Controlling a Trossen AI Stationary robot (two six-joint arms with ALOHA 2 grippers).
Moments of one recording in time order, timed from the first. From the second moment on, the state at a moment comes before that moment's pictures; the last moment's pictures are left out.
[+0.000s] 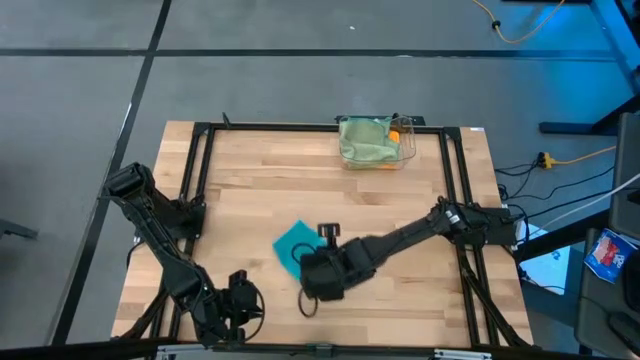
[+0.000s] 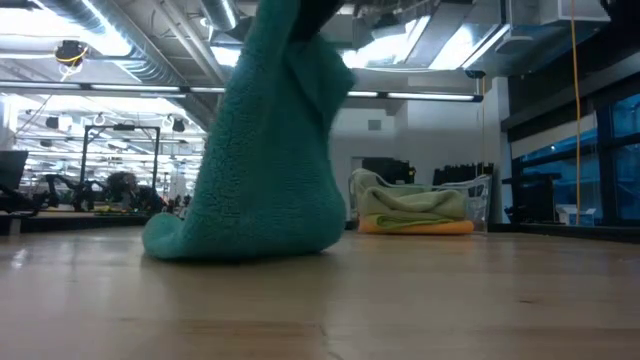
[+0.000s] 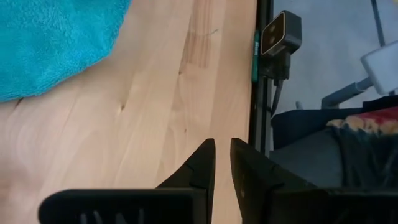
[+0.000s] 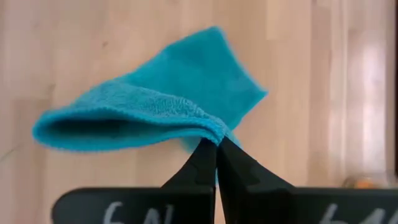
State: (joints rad) left arm -0.96 1.58 1.04 -0.41 -0.48 -1.09; right arm 0.43 2.26 2.31 -1.32 0.43 0.28
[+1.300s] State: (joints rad) left arm -0.96 1.58 1.04 -0.46 -0.49 -1.09; right arm 0.19 2.26 2.24 -1.23 0.19 0.21
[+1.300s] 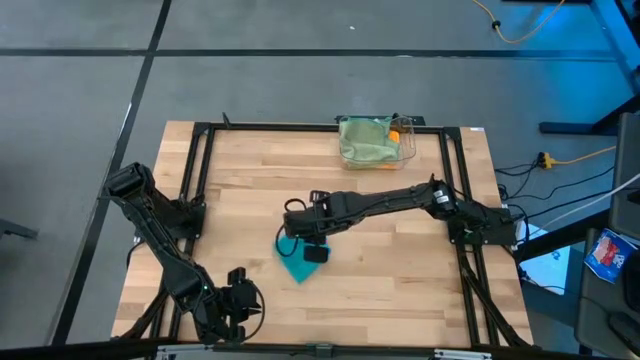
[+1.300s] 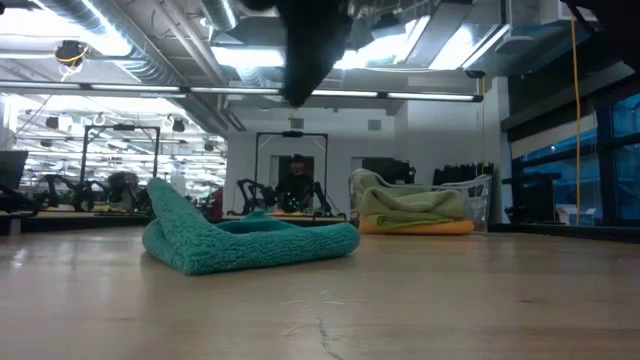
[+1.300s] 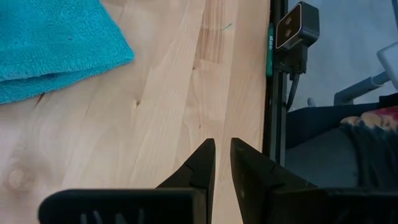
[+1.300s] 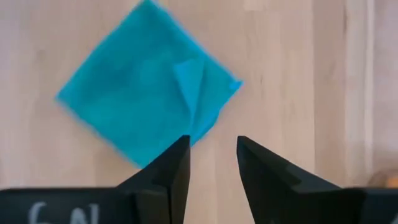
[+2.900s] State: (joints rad) left arm -0.95 1.58 1.04 -0.50 -0.65 -1.09; right arm 0.15 1.41 1.04 -0.43 0.17 0.05
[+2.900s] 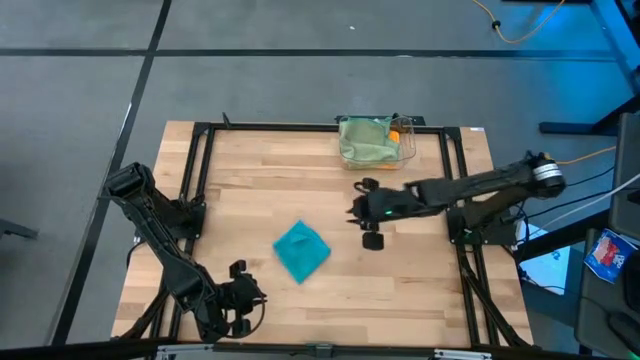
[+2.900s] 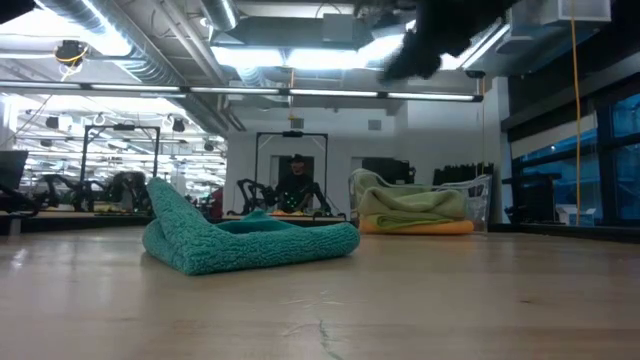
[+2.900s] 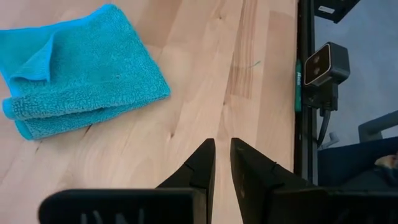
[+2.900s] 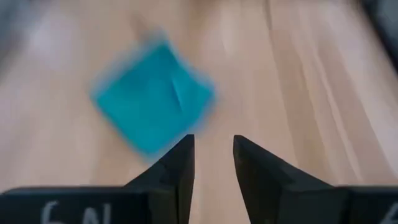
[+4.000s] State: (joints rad) left arm -0.86 1.58 1.04 -0.53 -0.66 -1.01; right arm 0.14 2.13 1.37 -0.05 0.16 -0.04
